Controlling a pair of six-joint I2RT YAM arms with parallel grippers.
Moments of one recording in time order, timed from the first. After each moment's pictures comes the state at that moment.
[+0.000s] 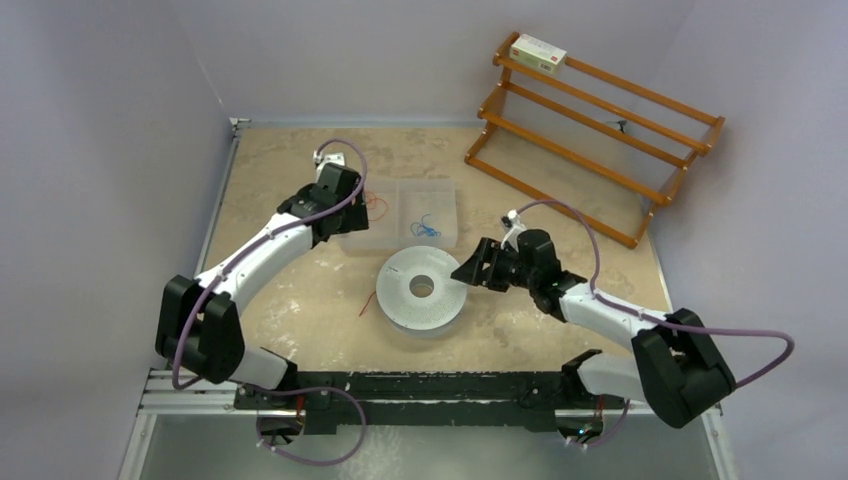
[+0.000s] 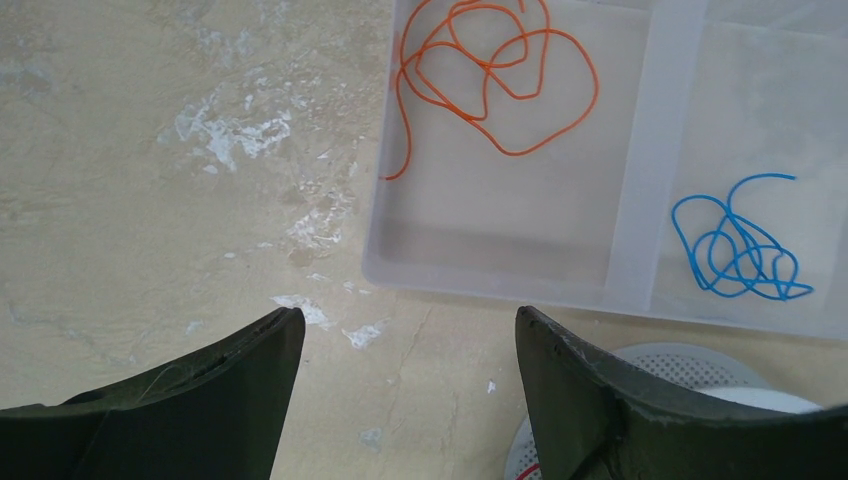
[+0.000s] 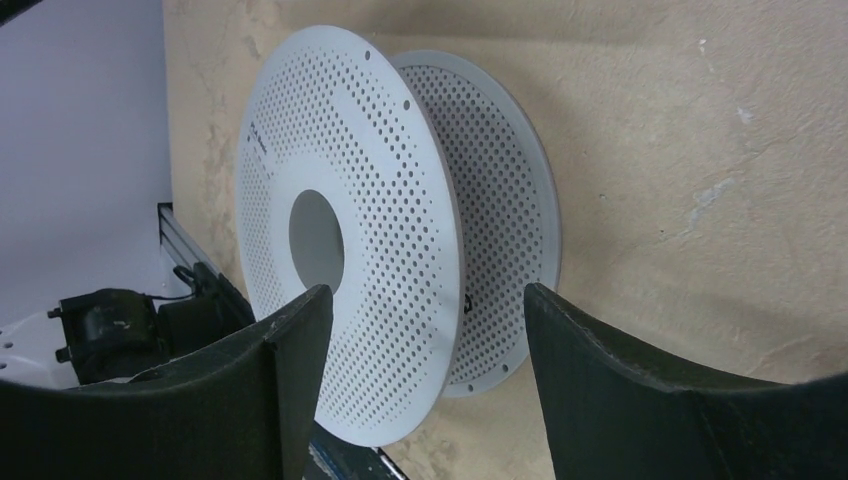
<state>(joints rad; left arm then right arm) -0.43 1.46 1.11 -0.56 -0.40 -0.47 0.48 1.20 0.45 0.17 -0.36 0.77</state>
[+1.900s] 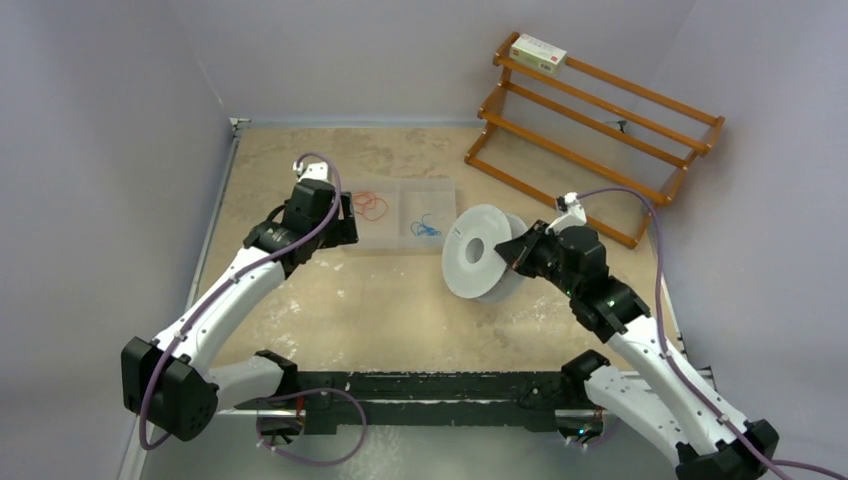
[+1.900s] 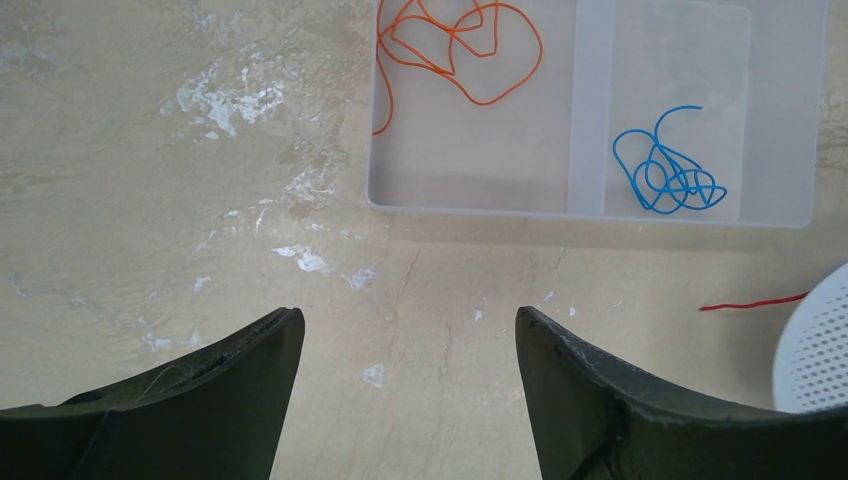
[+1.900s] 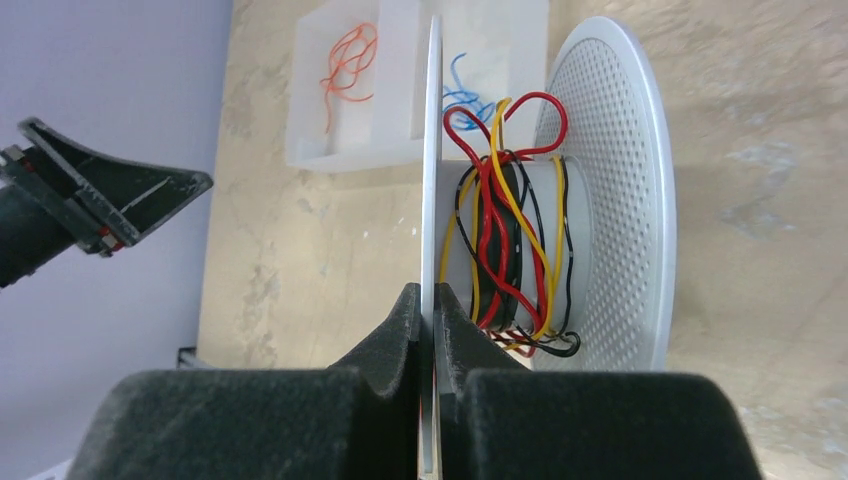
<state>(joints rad) -0.43 1.16 0.98 -0.59 -0.29 -0.45 0.50 0.74 0.67 -0.33 0.00 0.81</state>
